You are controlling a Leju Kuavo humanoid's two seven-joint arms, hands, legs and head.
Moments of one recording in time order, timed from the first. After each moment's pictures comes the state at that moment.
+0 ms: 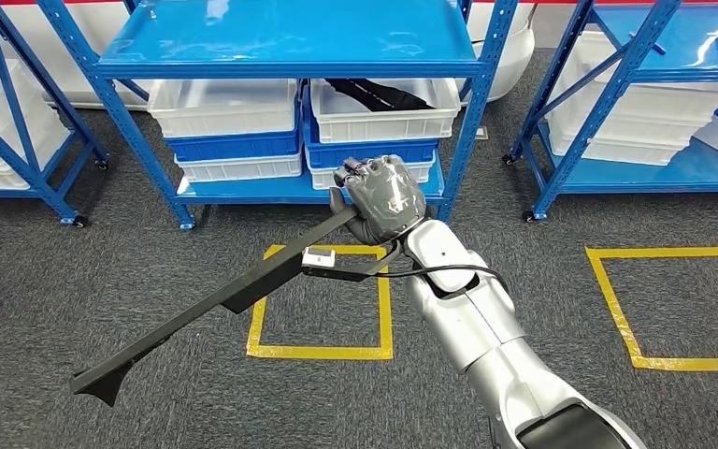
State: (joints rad) left arm -0.08 -0.16 0.46 -0.20 -0.62 0.38 -0.30; right arm -0.76 0.17 0.53 -0.89 1.21 -0.45 -0.22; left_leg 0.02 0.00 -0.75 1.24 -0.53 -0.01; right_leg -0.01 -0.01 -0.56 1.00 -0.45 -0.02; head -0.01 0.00
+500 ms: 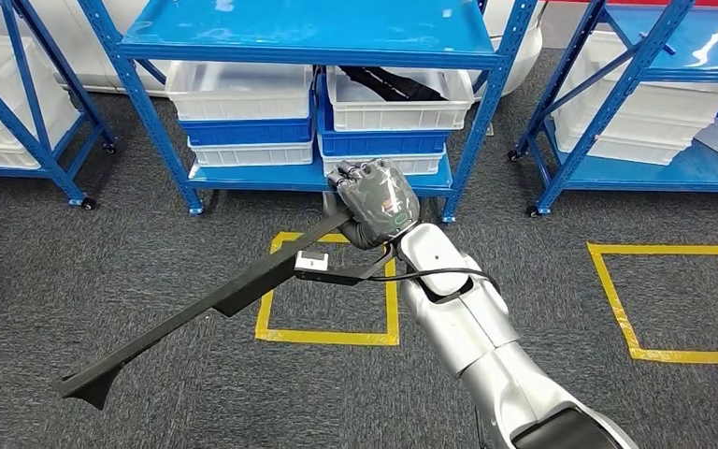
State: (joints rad) left arm -0.08 -0.16 0.47 -0.20 -0.60 0.39 -0.30; right arm -0.76 0.20 0.54 -0.88 1.22 -0.44 -0.22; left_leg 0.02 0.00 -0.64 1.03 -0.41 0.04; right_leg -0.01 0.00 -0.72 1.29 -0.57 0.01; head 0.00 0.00
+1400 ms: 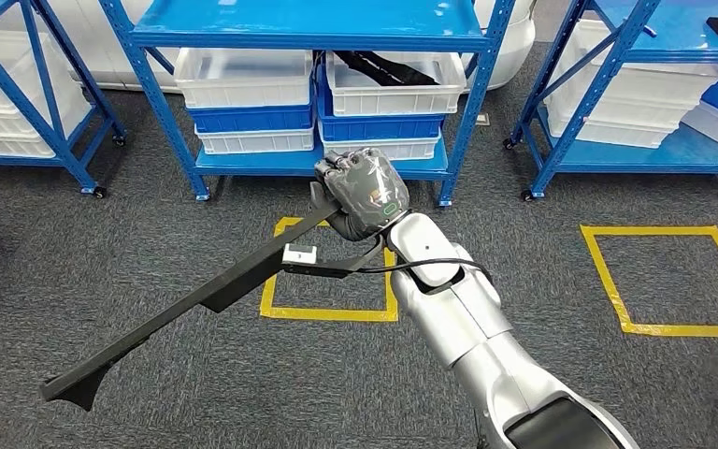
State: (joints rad) left arm -0.07 -0.16 0.49 -0.20 -0.61 0.40 -0.30; right arm -0.80 0.22 0.54 -0.86 1.22 -0.44 -0.22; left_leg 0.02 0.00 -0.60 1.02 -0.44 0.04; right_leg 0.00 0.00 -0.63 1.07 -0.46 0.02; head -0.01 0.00
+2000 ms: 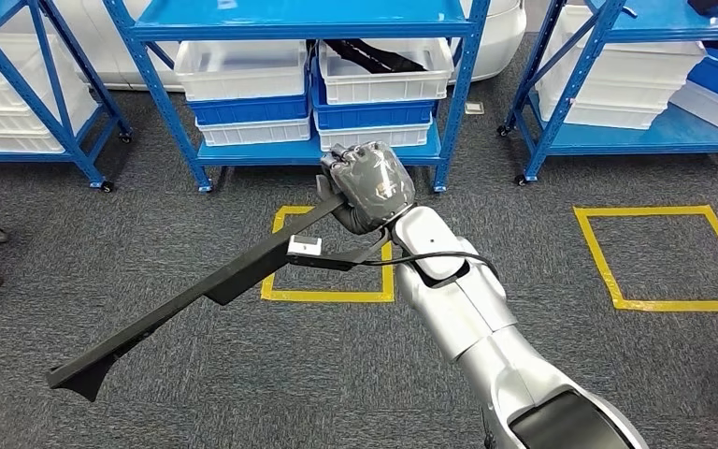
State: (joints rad) left arm -0.07 -0.17 0.49 -0.20 -0.63 0.40 -0.32; right arm -0.82 0.21 0.54 -0.85 1.21 -0.43 -0.20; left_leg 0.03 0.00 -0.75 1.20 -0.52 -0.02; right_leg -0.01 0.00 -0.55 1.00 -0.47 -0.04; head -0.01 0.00
